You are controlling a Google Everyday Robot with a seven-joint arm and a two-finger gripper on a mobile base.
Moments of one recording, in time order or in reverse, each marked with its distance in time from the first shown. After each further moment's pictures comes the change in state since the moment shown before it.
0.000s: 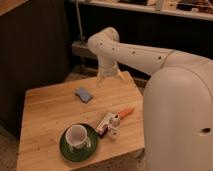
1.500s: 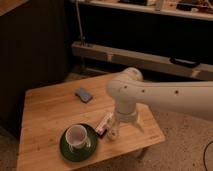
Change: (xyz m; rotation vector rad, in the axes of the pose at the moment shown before) arm 0.257 0.003 0.014 0.063 0.213 0.151
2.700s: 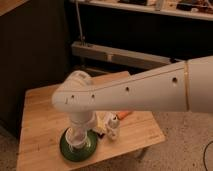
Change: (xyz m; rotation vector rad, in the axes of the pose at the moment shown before) arm 0.028 0.134 -0.052 -0.141 -0.188 -0.320
